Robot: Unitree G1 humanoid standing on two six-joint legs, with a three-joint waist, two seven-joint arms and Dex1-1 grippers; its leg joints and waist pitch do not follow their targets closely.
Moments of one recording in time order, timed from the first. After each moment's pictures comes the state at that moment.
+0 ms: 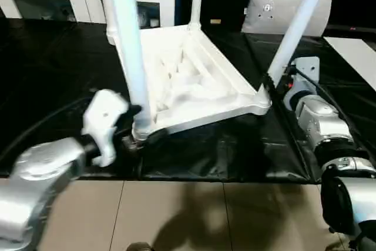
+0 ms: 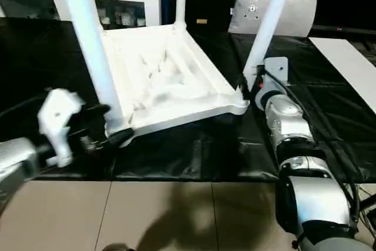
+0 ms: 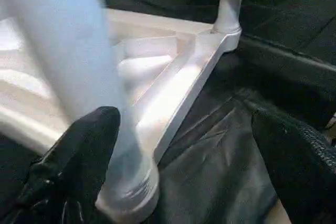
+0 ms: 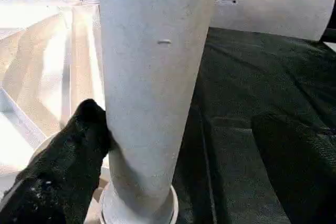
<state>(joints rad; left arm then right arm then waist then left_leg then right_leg) -0.09 0.55 0.13 -0.59 -0.36 0.81 -0.67 -0.86 -0.36 -0.15 1.06 0.12 0.01 0.23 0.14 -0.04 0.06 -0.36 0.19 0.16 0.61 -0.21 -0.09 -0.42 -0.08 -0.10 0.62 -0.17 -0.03</state>
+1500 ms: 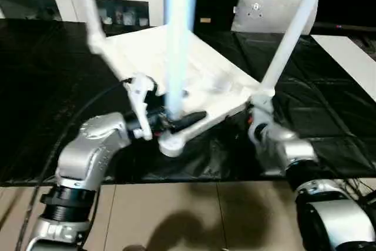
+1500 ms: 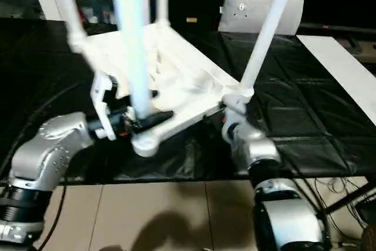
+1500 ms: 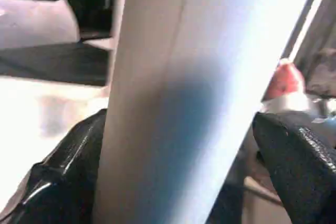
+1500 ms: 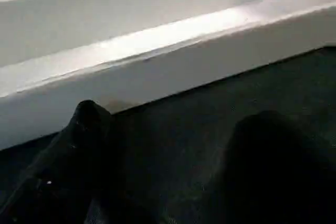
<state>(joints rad) -0.43 0.26 -0.07 -0.01 -0.43 0.48 -0.90 -0.73 -0.17 -0.03 0.99 0.08 0.24 0.33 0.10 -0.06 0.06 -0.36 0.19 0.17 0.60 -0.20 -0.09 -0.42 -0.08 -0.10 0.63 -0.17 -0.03</state>
